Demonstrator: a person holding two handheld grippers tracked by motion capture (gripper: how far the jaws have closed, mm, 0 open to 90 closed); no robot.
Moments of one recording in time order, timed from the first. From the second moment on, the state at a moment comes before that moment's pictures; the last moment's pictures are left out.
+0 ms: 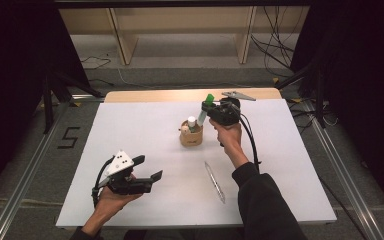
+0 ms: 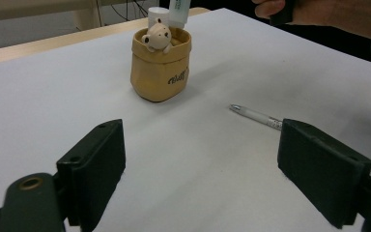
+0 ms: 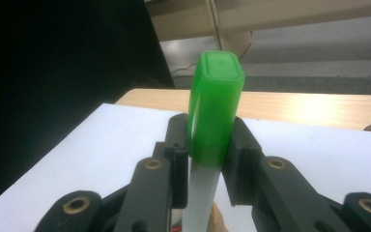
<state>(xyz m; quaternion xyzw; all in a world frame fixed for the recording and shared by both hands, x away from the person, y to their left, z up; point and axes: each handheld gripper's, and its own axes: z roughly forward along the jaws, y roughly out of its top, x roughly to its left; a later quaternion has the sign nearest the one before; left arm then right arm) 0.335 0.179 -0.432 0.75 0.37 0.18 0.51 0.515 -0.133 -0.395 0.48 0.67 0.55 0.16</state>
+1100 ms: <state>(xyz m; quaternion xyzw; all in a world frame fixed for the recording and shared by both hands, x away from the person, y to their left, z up) 0.335 0.179 -0.431 0.76 0.37 0.18 0.51 0.528 -0.115 -0.419 0.49 0.70 0.50 0.16</state>
